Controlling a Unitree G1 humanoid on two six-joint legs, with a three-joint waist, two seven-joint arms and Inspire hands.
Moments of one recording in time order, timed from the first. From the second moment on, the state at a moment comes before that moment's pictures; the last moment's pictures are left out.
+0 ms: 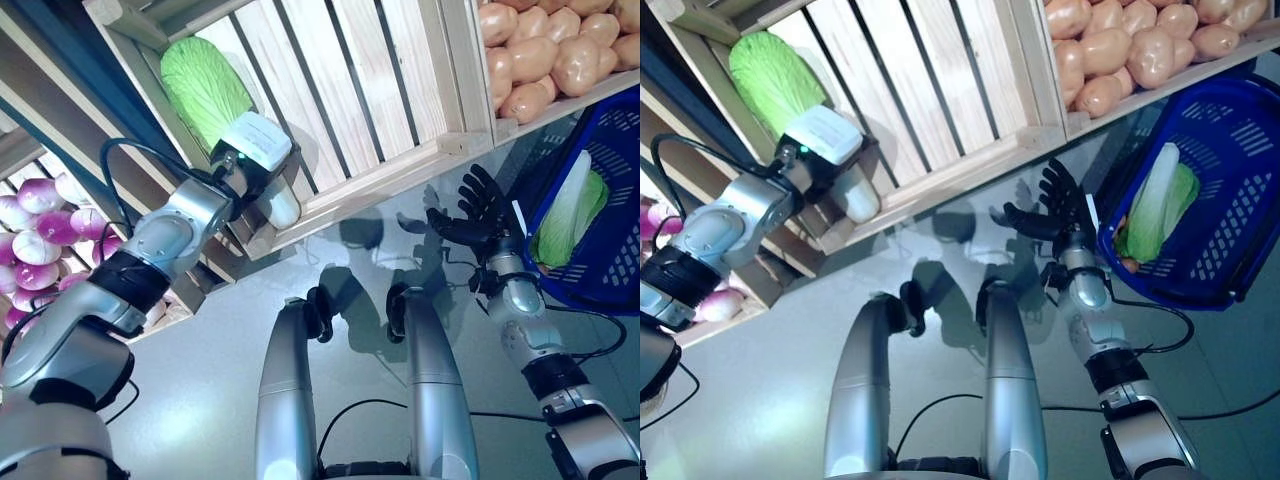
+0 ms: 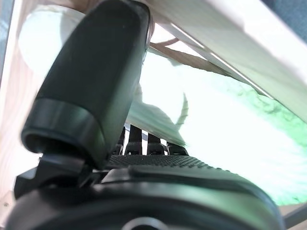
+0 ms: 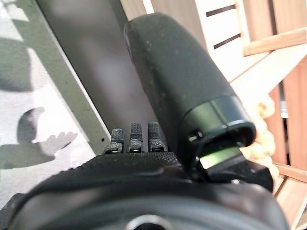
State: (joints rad) left arm -0.99 0.87 -0.74 0.40 0.92 0.06 -0.16; right arm -0.48 -0.50 0.24 0.48 0.65 -0.27 -0.16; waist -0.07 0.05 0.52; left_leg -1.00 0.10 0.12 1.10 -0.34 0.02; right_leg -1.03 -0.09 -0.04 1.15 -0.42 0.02
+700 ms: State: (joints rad) left arm -1.10 0.86 -0.79 0.53 0.95 0.02 -0.26; right arm -0.48 -0.51 0.24 0.49 0.72 -0.27 -0.18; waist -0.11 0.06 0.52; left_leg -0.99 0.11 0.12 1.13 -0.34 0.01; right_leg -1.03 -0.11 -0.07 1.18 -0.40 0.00
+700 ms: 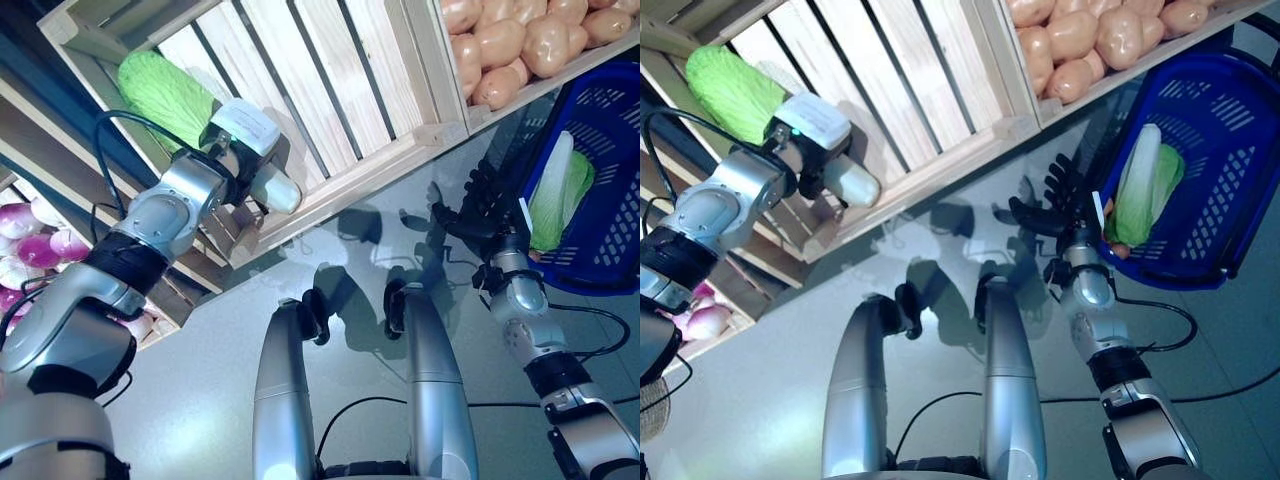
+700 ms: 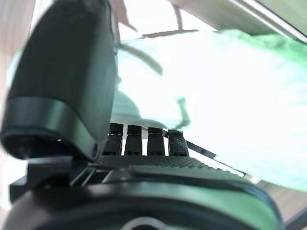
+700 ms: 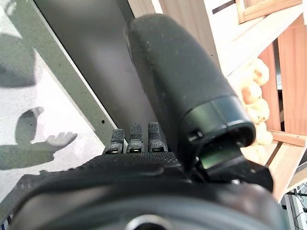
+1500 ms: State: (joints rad) left arm -0.60 0.71 -0.49 0.54 0.21 -0.24 0.03; right arm -0.28 -0.43 0.24 0.42 0.67 -0.28 -0.18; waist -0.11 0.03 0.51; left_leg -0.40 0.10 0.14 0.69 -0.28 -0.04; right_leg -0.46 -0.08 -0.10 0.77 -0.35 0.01
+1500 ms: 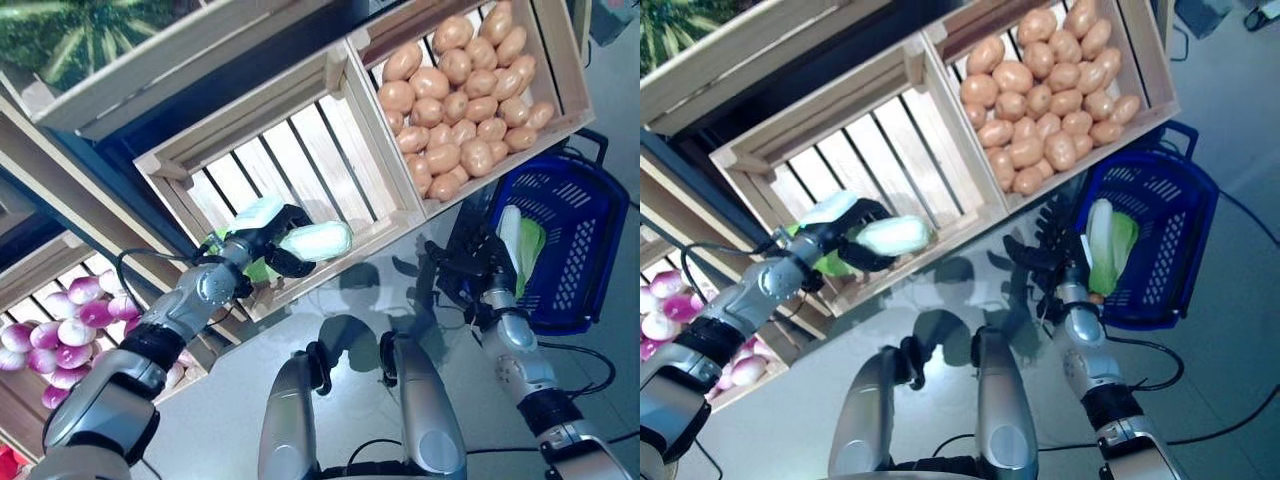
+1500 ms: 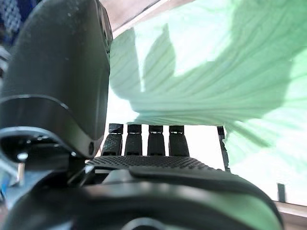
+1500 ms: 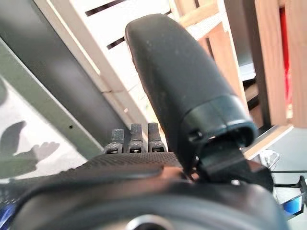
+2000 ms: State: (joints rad) left arm -0.46 0.58 -0.33 0.42 -0.13 -0.25 0.00; right arm -0.17 -0.35 0.24 0.34 0.63 -0.23 0.06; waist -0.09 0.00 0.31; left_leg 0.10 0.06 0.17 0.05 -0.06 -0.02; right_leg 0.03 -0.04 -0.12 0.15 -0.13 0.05
